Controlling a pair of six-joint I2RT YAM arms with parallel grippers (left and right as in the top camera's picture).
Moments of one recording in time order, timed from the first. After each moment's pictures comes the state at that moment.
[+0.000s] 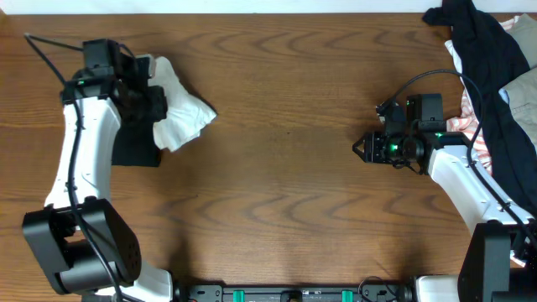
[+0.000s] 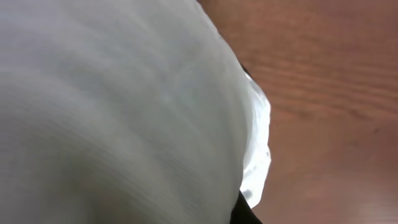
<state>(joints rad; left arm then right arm) 0.18 1.71 1.41 -0.88 0.27 0.08 0.04 1.56 0.90 -0.52 -0.44 0.13</state>
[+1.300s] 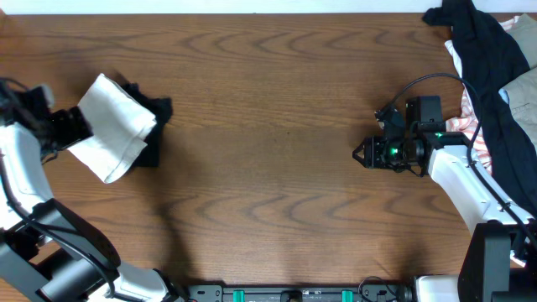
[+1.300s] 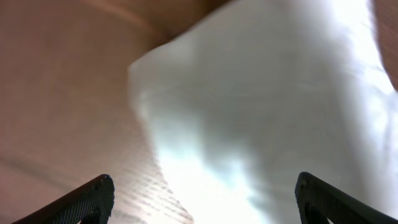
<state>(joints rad) 0.64 1.73 1.41 -0.86 0.17 0.12 0.04 1.56 0.90 -0.59 -0.44 0.12</state>
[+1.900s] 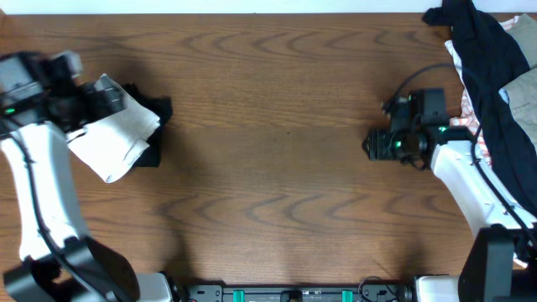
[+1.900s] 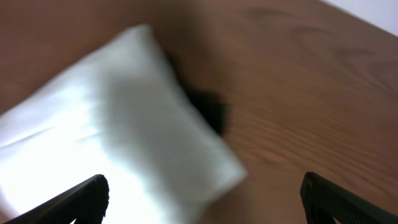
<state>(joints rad) 0.41 1.57 1.42 -0.82 0.33 0.00 0.04 1.55 0.98 -0.60 -0.24 0.06</state>
